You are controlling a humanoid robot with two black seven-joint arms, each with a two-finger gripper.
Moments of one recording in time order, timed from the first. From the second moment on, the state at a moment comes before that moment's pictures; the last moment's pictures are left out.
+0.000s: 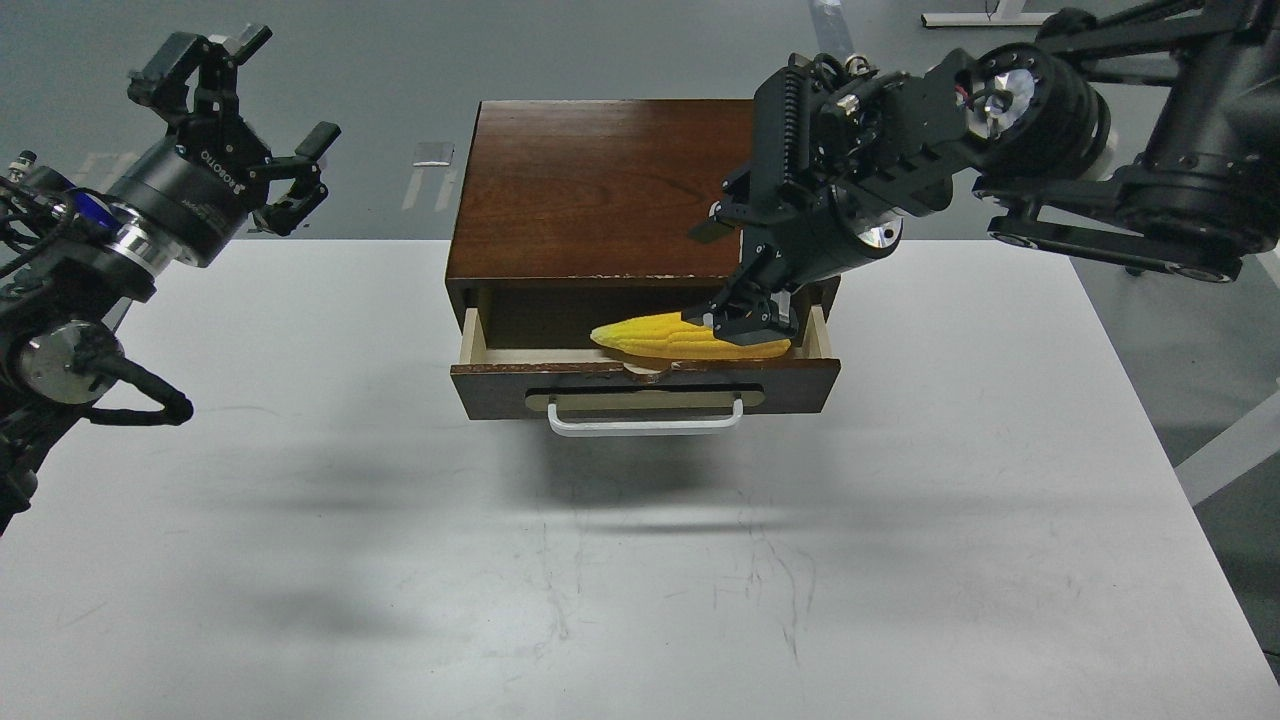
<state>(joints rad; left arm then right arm) -0.77 0.71 -0.58 -1.02 0.15 -0.37 -0.49 1.86 -0.39 -0.54 1.25 -1.66 0.10 0.49</state>
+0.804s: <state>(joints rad) -0.75 0.68 -0.58 -1.00 0.15 -0.38 -0.49 1.24 -0.67 0.10 1.15 -0.33 0.08 0.49</state>
